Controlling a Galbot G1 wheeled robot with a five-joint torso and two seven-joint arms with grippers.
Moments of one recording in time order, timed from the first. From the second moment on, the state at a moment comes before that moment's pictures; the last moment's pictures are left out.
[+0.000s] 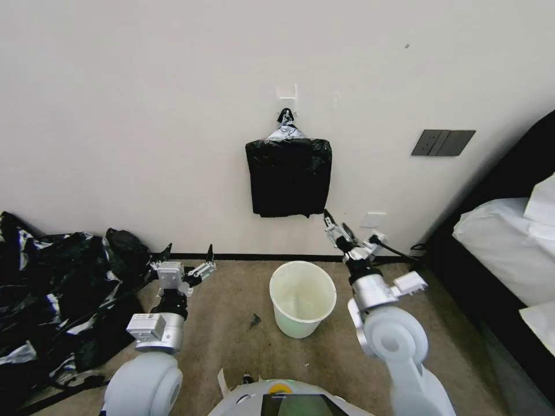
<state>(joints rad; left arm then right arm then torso) 1.73 -1.30 -0.55 -2.50 -0.13 0.19 -0.22 -1.32 1.35 0.40 2.37 1.01 -0.17 0.25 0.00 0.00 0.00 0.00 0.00</state>
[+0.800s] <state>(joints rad) 1.85 -1.35 -0.57 -2.50 -0.11 0.16 -0.22 -0.60 1.52 0.26 1.87 1.48 -0.08 0.37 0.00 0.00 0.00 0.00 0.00</state>
